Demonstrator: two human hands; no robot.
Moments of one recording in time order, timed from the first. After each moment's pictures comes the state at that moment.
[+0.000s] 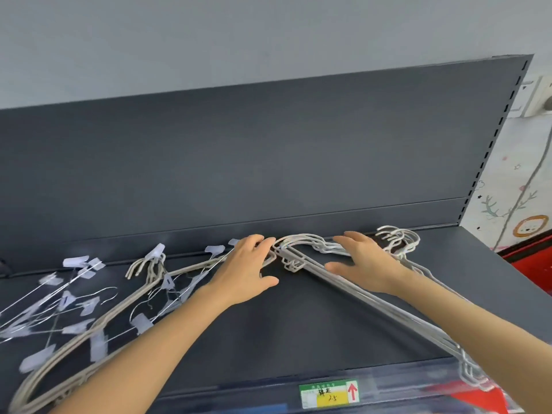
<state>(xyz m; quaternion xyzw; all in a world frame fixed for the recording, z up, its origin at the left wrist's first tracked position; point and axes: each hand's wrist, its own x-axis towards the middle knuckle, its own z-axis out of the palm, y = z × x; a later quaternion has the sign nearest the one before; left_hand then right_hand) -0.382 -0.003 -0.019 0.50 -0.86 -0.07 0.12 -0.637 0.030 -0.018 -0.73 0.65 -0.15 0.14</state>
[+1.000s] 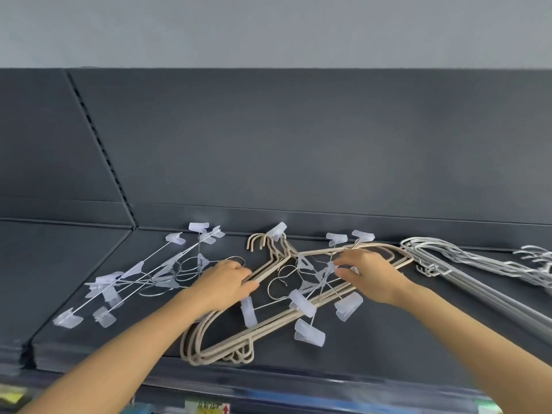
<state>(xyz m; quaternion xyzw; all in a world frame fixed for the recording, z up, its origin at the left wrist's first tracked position) -0.065 -0.003 -0.060 0.61 -0.78 -0.12 -0.07 -0.373 -0.006 -0.035 -0.83 0.53 -0.13 0.13</state>
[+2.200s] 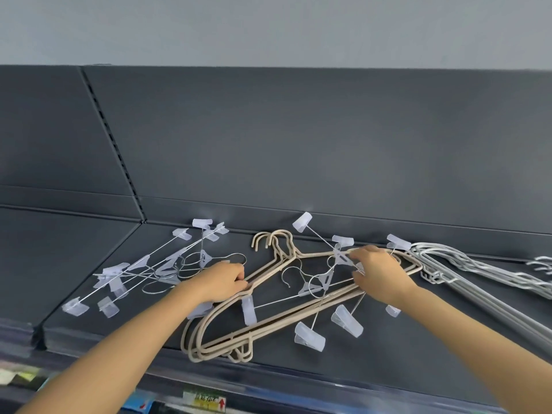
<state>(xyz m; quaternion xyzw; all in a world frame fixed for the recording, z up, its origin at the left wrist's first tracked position) -0.061 -0.008 -0.060 0.65 -0.74 -0.18 -0.02 -0.387 -0.023 -0.046 -0.79 0.60 -0.10 0.06</state>
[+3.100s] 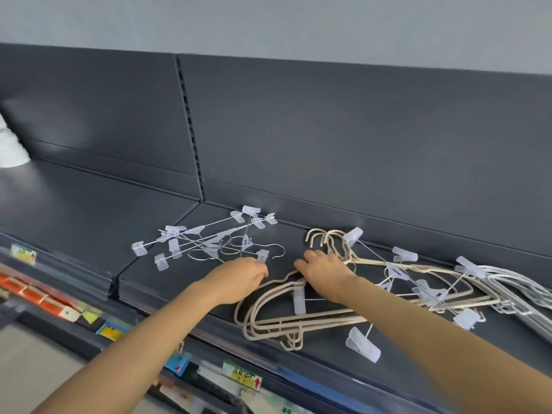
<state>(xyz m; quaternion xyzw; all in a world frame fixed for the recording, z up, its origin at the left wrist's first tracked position) -0.008 0.049 -0.059 0.65 -0.75 -0.15 0.02 -0.214 -0.029 -0.066 -0.93 0.34 0.08 -0.11</state>
